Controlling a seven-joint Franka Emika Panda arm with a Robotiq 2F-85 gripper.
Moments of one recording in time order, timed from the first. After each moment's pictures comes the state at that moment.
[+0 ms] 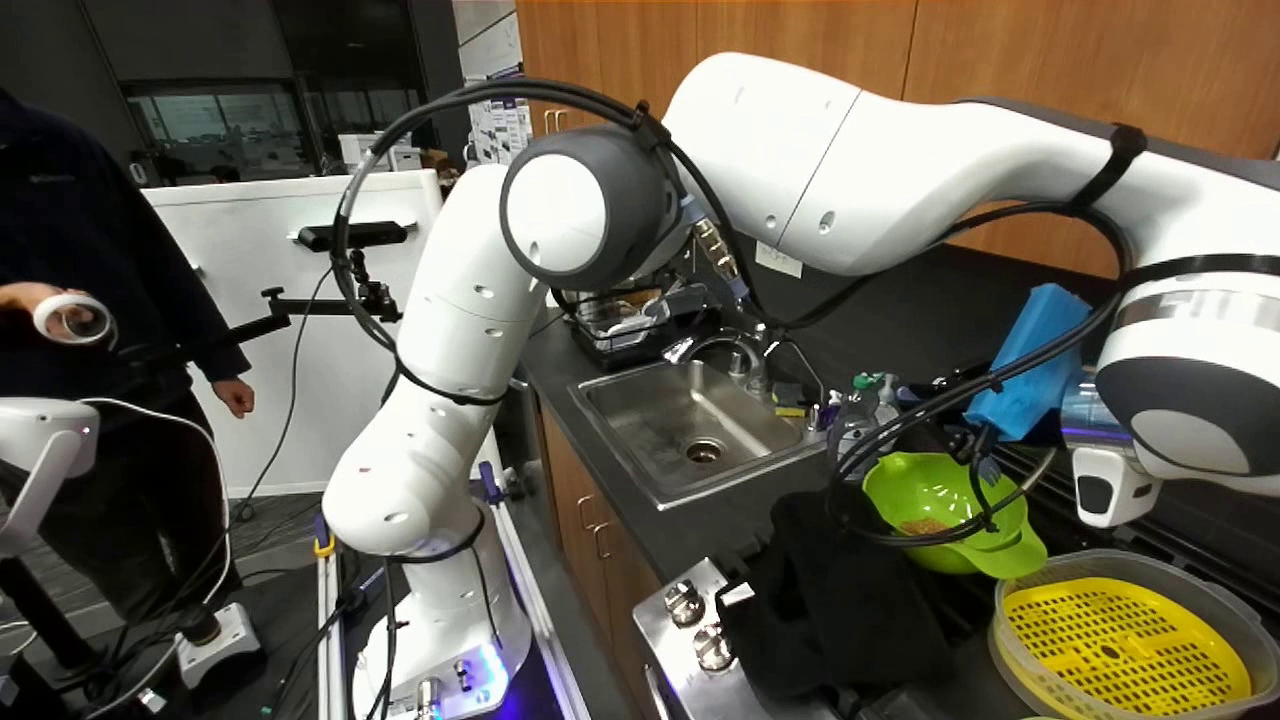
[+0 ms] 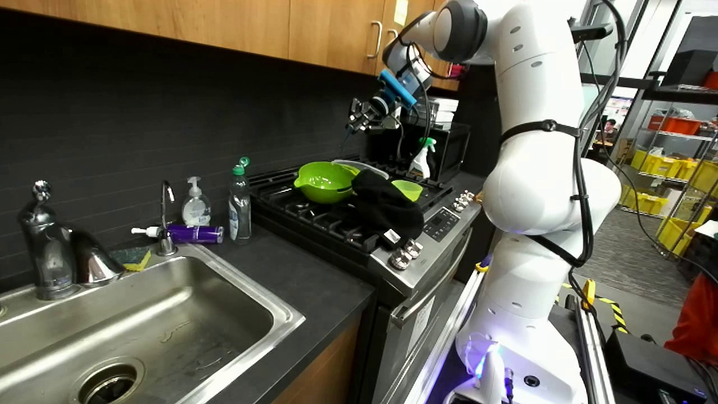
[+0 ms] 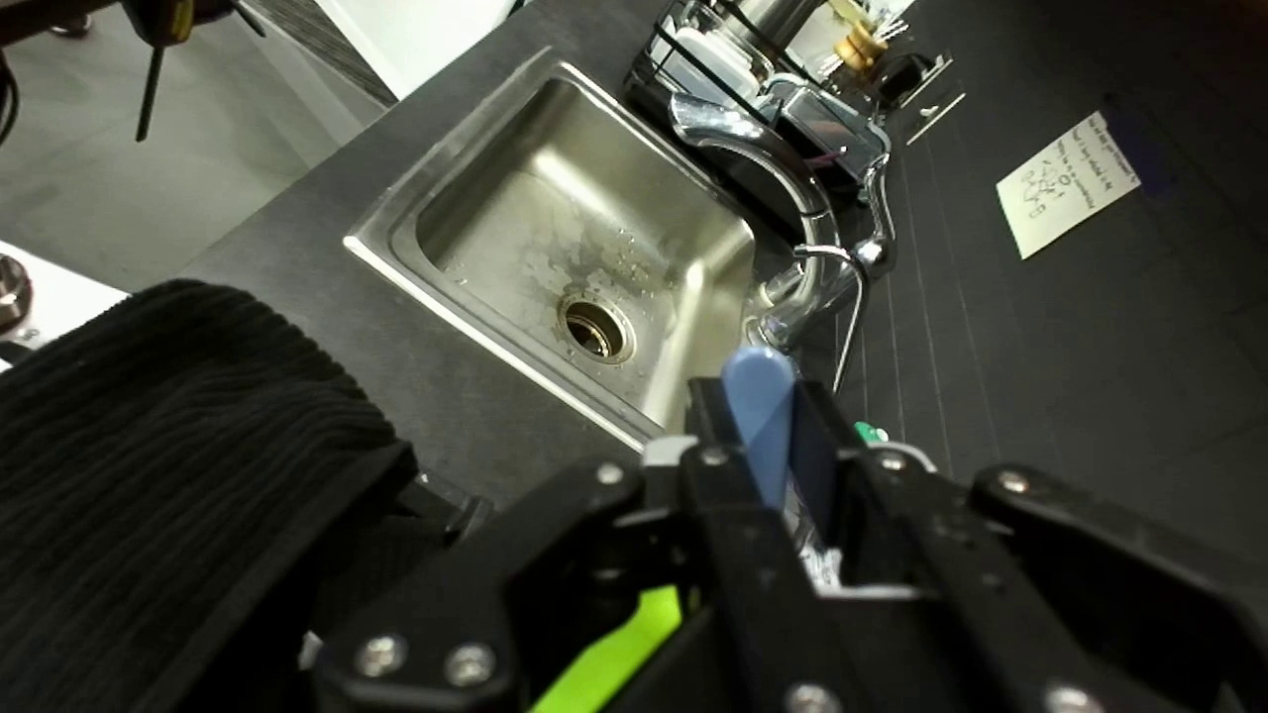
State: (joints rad) arm -0.52 0.50 -0.34 -1.49 0.95 1.09 0.12
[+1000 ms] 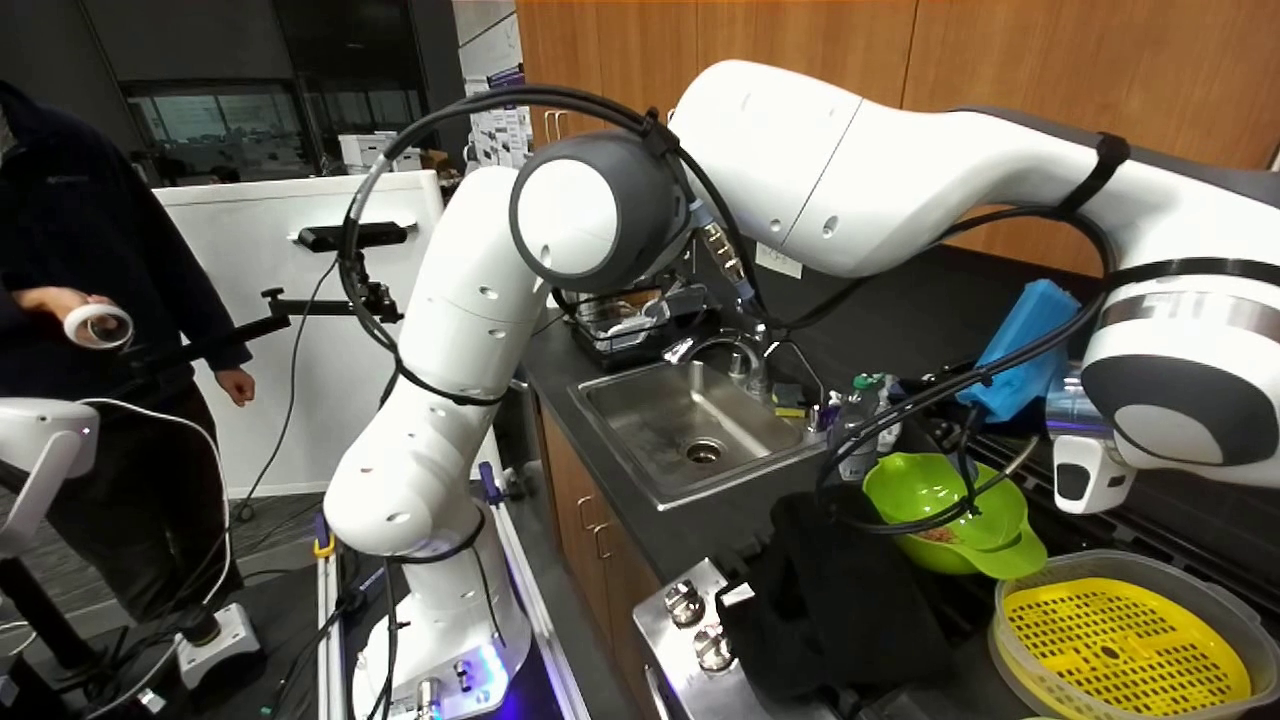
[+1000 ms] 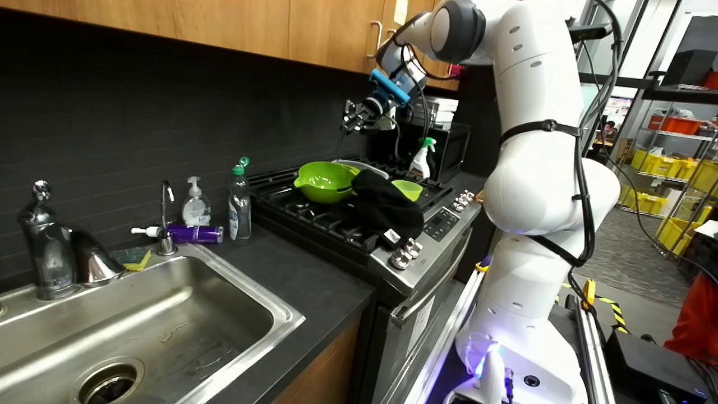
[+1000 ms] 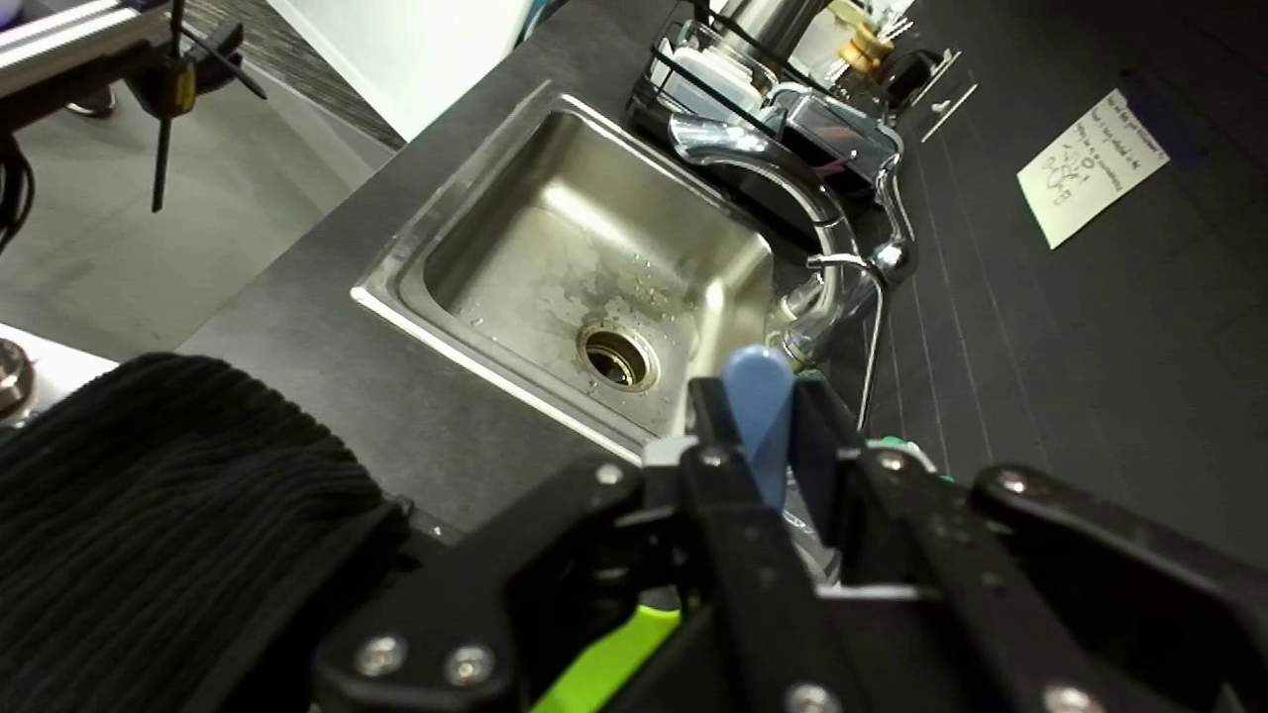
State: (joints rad) arm -0.51 0.51 -0.33 -1.50 0.95 1.09 0.23
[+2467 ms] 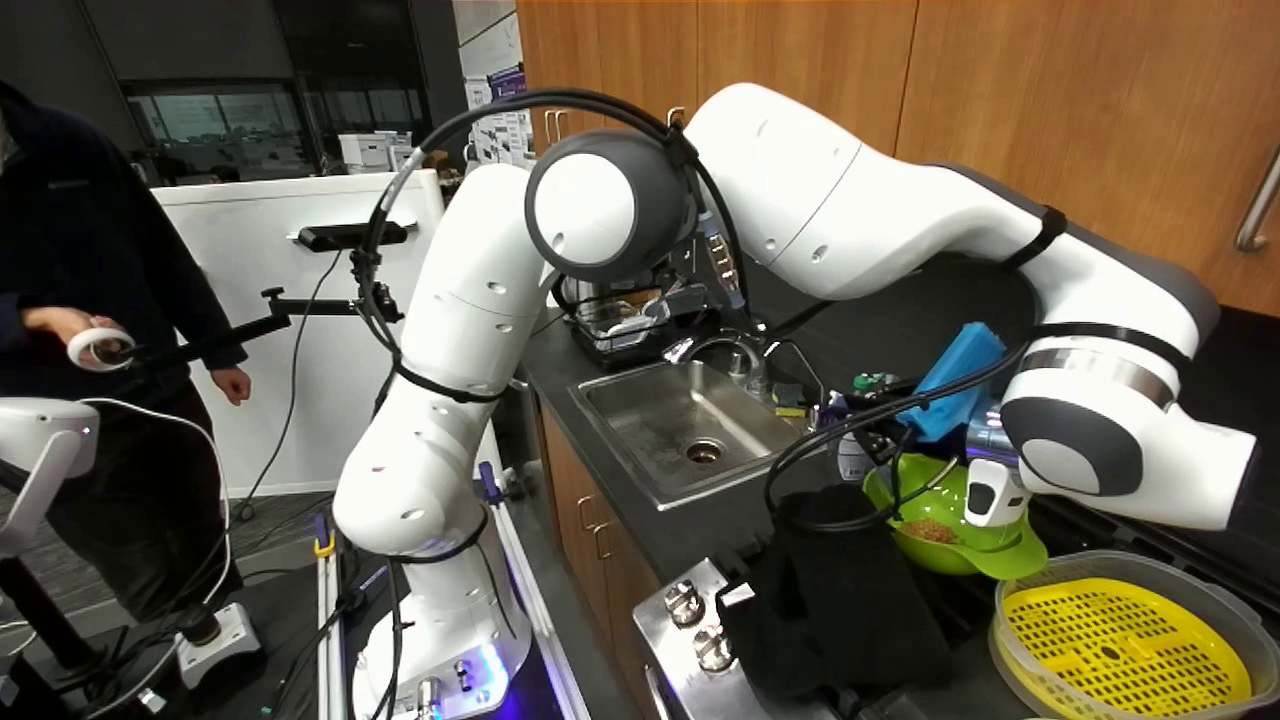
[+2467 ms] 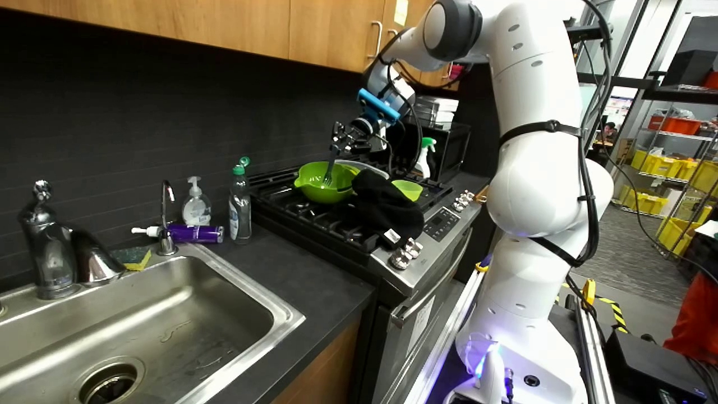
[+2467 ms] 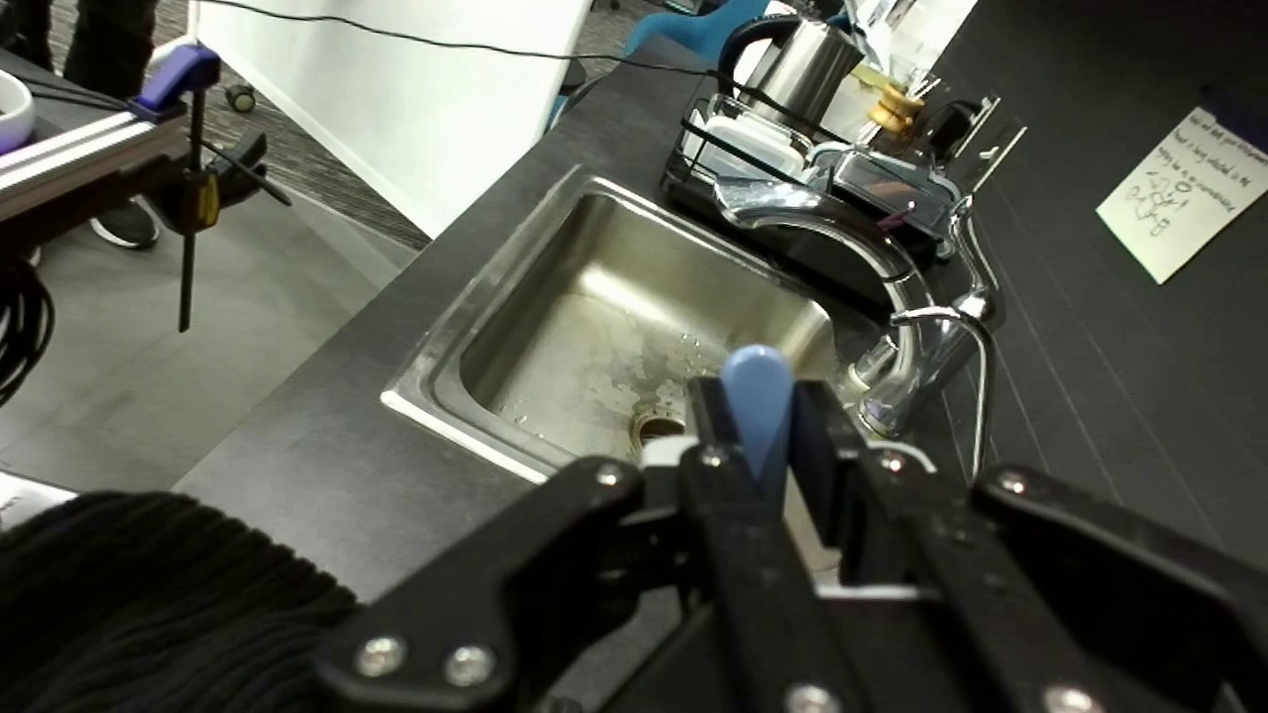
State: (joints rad) arm -0.42 0.50 -0.33 -1.67 0.95 1.12 0.23
